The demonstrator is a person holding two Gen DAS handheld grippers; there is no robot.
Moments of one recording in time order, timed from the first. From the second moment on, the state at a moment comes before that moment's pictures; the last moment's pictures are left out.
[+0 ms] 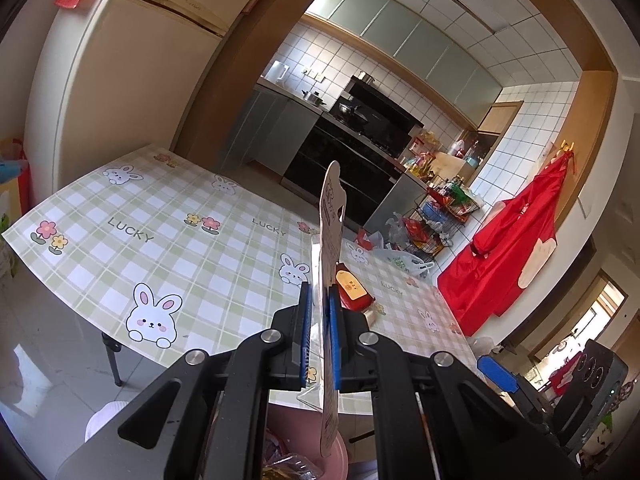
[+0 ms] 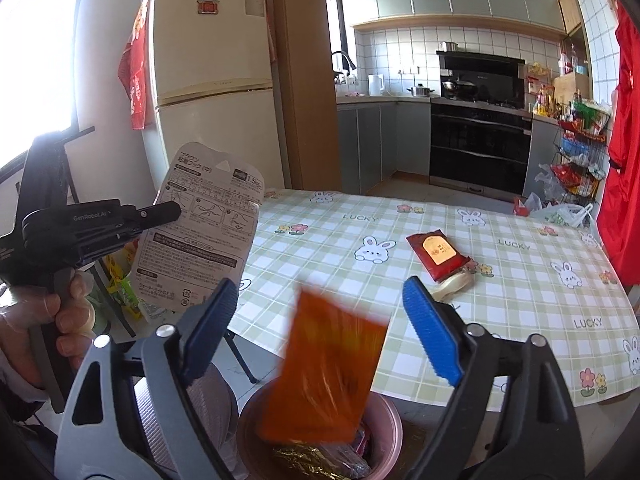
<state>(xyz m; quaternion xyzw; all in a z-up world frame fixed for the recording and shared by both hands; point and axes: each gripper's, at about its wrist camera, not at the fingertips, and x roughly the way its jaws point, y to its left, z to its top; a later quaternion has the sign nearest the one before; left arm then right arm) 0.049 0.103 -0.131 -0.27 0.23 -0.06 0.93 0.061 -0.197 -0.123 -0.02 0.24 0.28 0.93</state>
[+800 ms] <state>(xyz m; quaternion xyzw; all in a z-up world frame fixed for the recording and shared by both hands) 0.035 0.056 -0.115 -0.21 0.24 -0.14 0.94 0.049 -0.227 -0.094 -0.01 0.18 0.22 0.96</state>
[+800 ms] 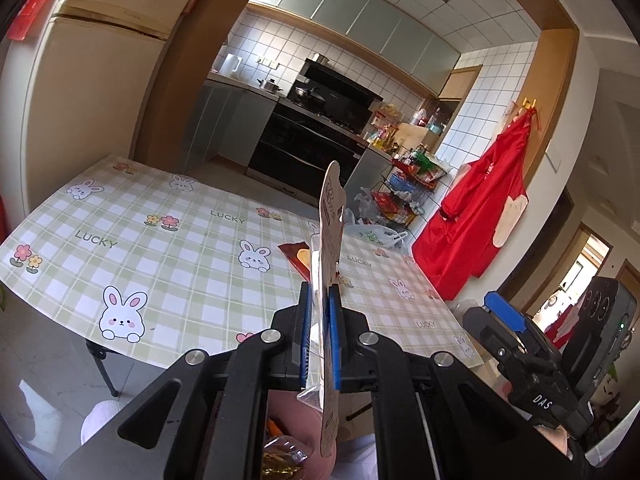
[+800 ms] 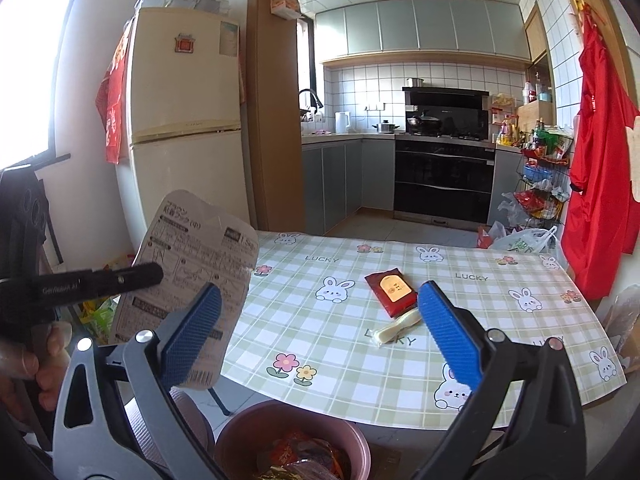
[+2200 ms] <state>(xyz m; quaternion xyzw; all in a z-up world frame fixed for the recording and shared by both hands) 0.040 0.067 -0.132 -0.19 0.26 -0.07 0.94 0.057 -0.249 -0.110 0.02 0.21 0.18 0.96</state>
